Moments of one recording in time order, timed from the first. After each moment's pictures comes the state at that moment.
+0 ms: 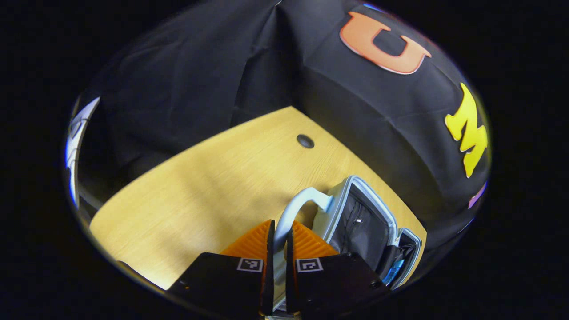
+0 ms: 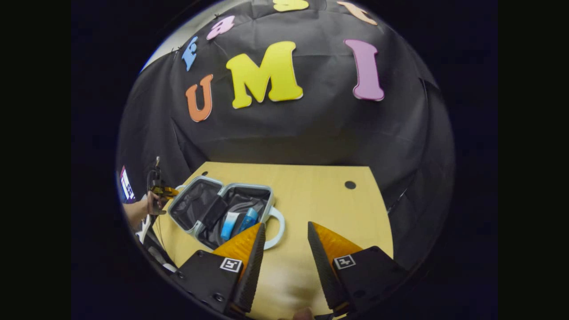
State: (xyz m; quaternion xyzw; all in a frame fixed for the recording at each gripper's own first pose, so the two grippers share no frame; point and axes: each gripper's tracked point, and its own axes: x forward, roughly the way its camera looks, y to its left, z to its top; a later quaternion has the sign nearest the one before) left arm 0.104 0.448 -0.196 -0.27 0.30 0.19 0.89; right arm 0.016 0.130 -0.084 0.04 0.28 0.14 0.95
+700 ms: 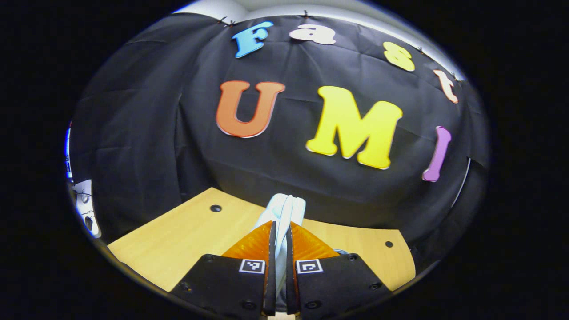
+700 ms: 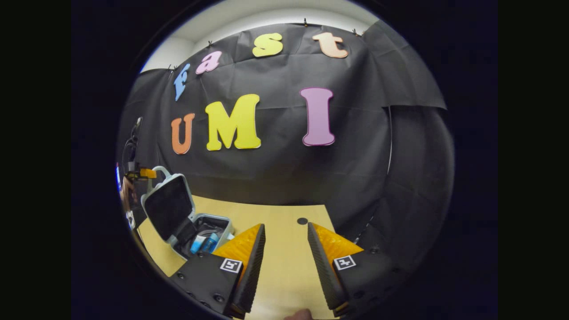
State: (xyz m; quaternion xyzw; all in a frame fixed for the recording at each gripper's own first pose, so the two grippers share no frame) left arm 0.096 0.160 0.024 -0.10 0.11 0.09 0.99; right arm -0.014 -0.009 -0.030 0.03 0.15 0.04 0.99
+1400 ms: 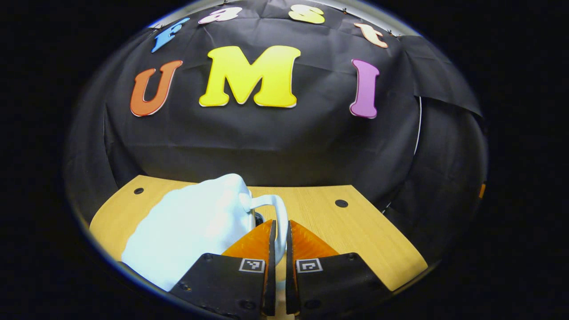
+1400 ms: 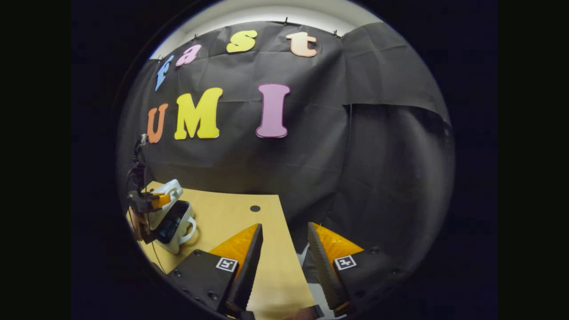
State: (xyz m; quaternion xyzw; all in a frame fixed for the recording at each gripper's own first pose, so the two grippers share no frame) left arm 0.126 -0.057 -0.126 -0.02 0.18 -0.07 0.98; right arm -0.062 -0.117 -0.038 -0.01 0.19 -0.08 0.98
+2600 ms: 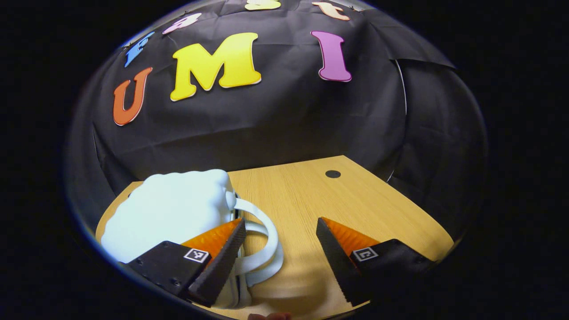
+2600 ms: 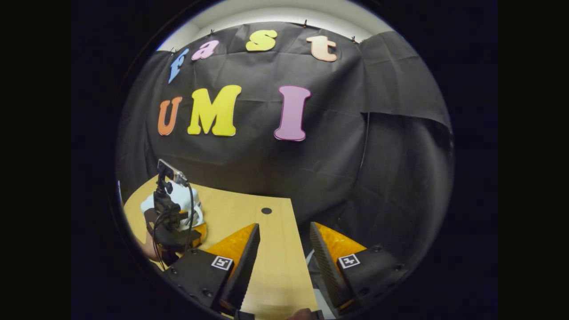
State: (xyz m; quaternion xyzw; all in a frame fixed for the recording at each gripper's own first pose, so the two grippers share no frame) left arm 0.106 -0.109 -0.169 0.05 0.19 -0.08 0.98; right arm -0.033 -0.067 -0.021 -0.03 0.16 -0.01 0.99
